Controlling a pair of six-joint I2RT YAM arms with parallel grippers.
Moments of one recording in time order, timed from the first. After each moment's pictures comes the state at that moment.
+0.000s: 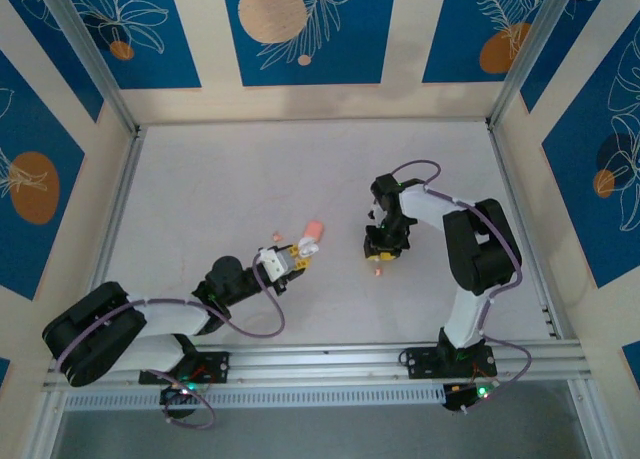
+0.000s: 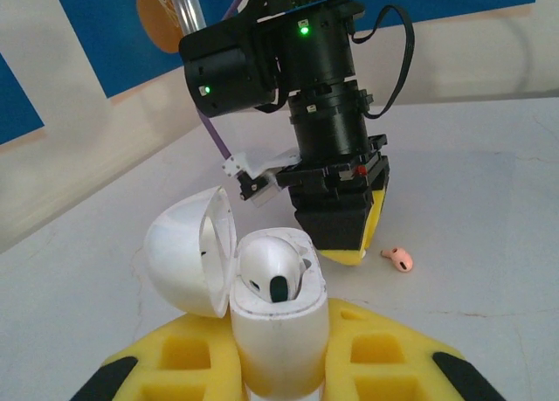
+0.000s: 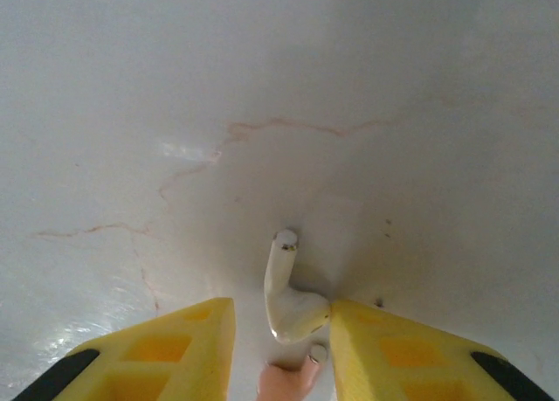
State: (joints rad) left arm -0.82 1.26 0.18 1.03 0.24 0.24; right arm 0.37 1.83 1.14 -0.93 -0.26 0.28
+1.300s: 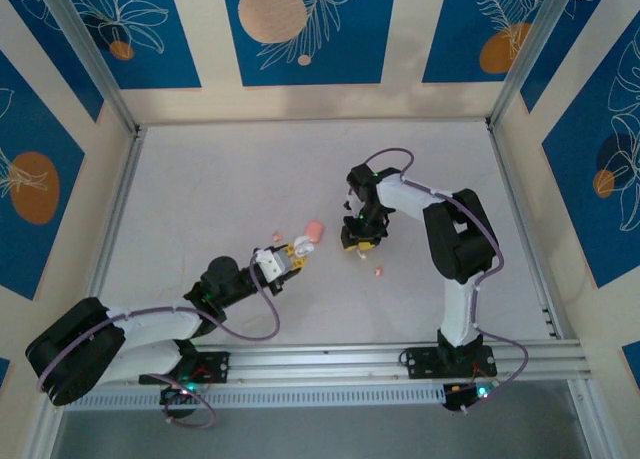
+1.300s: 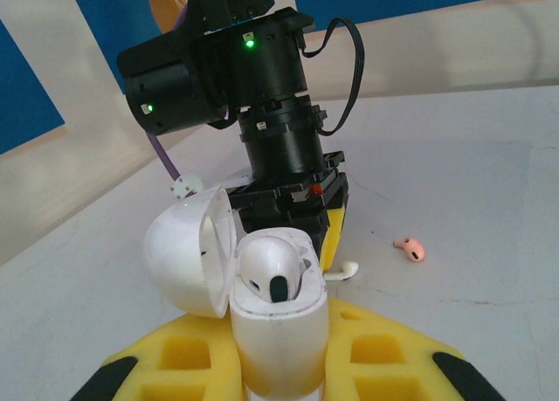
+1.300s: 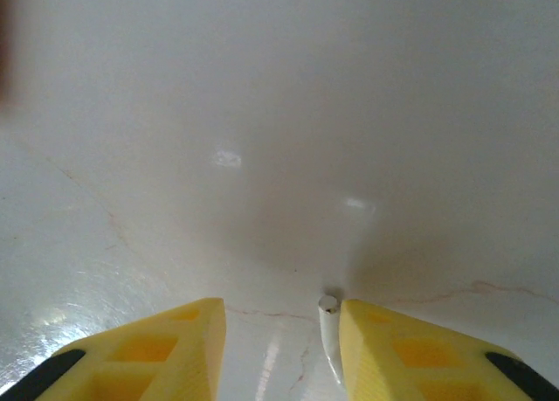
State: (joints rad) left arm -0.82 1.13 0.18 0.88 0.20 0.27; right arm 0.47 1.97 1.35 -0.96 -0.30 0.26
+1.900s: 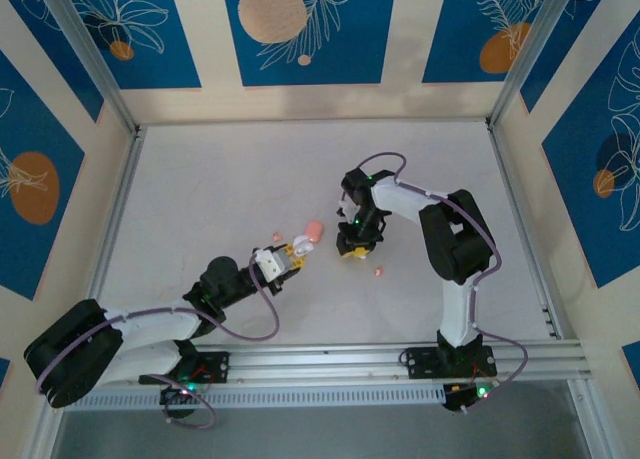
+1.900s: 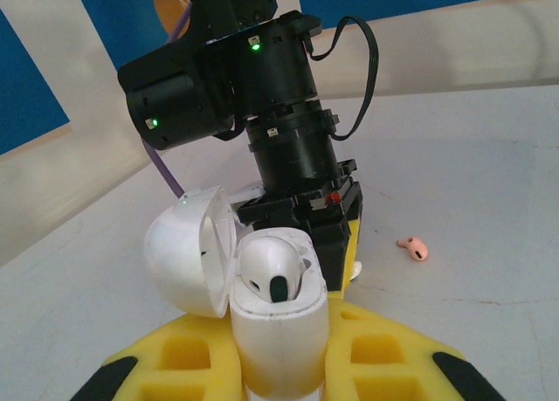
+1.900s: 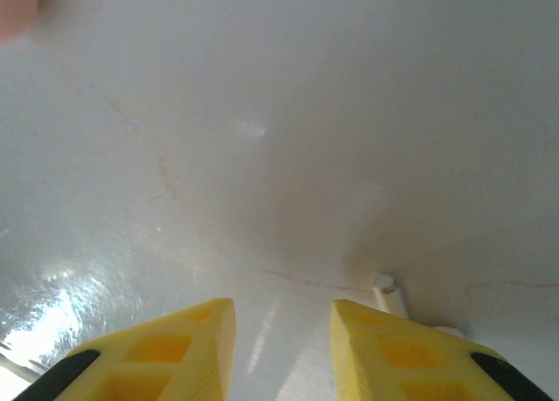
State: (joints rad) left arm -0.82 1.12 0.18 0.87 0.19 0.27; right arm 0.51 1.97 1.35 -1.01 -0.36 0.22
